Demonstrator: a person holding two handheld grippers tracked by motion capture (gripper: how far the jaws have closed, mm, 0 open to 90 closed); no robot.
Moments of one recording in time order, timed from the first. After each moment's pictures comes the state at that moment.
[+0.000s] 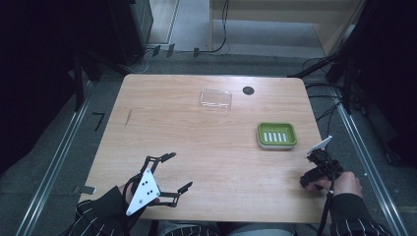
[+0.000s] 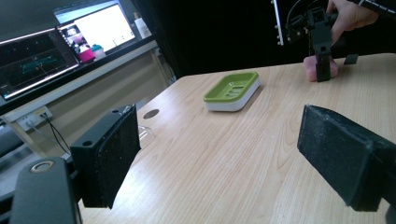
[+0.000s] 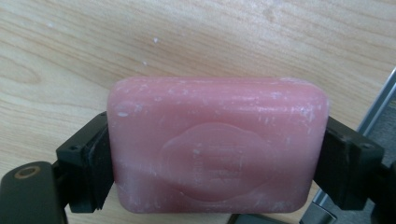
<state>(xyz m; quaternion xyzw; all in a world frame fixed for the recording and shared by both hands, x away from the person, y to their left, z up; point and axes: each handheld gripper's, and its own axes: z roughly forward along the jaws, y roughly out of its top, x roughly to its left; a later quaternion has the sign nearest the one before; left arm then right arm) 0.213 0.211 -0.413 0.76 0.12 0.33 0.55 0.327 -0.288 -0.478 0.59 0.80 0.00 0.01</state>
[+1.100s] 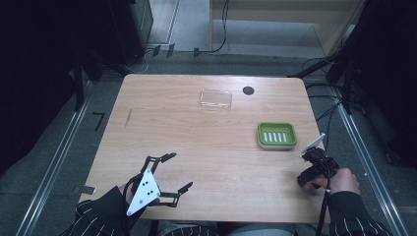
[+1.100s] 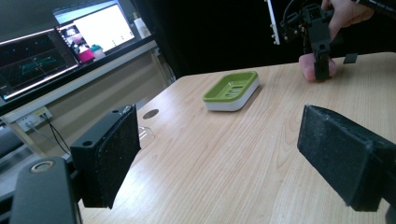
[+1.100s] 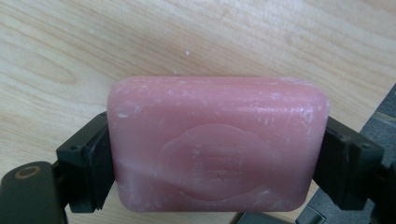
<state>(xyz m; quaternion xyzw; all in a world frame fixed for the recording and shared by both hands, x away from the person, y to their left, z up) 0.213 0.210 -0.413 0.76 0.12 0.33 0.55 0.330 -0.272 -0.469 0.56 0.83 -0.01 0.01</state>
